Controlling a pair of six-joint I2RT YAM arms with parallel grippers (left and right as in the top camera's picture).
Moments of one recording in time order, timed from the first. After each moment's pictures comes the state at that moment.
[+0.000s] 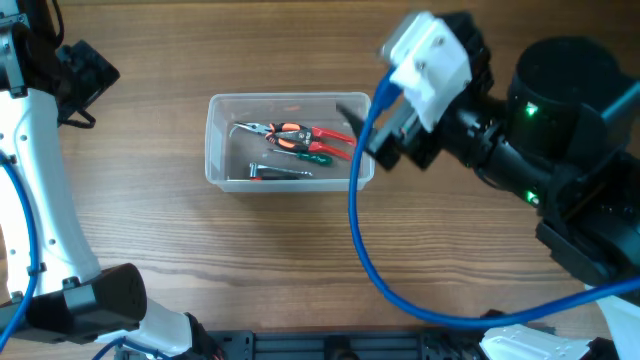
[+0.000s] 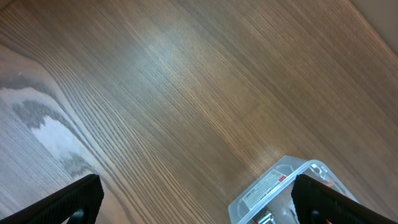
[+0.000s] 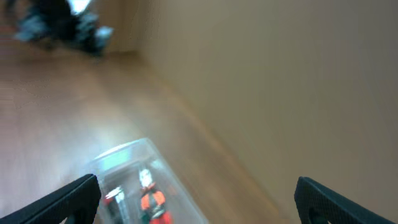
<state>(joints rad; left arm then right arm) 0.23 1.74 2.09 -1.51 -0.23 -0.57 0.65 1.34 2.01 -1.02 -0.10 -0.39</state>
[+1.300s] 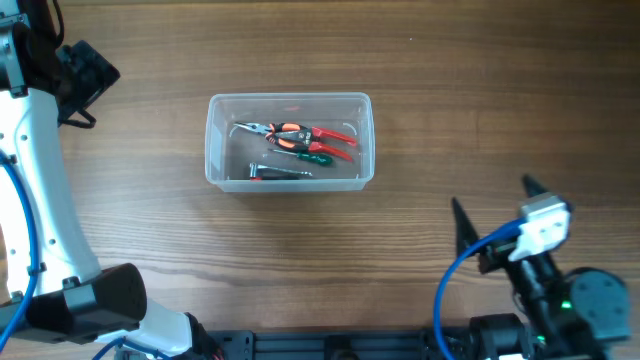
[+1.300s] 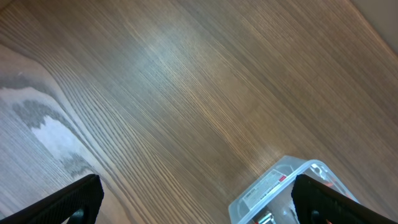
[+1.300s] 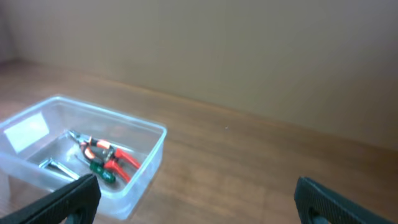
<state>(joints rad) 0.23 1.74 2.09 -1.51 -0.23 -0.57 0.09 0.23 0.59 -0.53 -0.20 -0.14</state>
